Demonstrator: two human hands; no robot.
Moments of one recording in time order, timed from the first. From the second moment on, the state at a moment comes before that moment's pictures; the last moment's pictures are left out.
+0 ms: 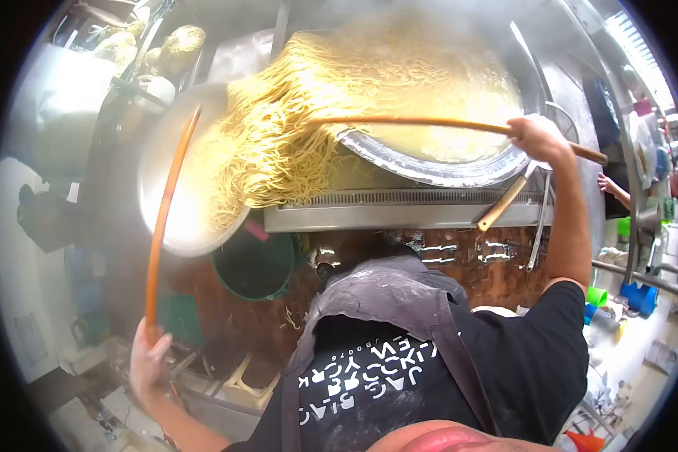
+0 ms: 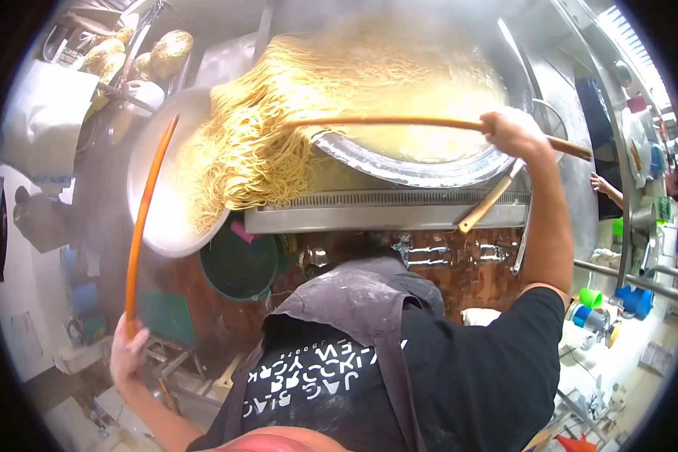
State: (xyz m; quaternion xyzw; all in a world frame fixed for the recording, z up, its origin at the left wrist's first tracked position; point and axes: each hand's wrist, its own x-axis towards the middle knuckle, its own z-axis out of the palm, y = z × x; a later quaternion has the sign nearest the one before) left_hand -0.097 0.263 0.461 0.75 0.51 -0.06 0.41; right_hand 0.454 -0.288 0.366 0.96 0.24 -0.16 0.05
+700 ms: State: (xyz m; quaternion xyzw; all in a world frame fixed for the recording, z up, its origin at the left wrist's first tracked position) left_hand 0.265 0.050 0.143 0.55 0.37 -0.11 0.74; right_hand 0.606 -0.284 0.127 0.94 0.27 -0.19 -0.03
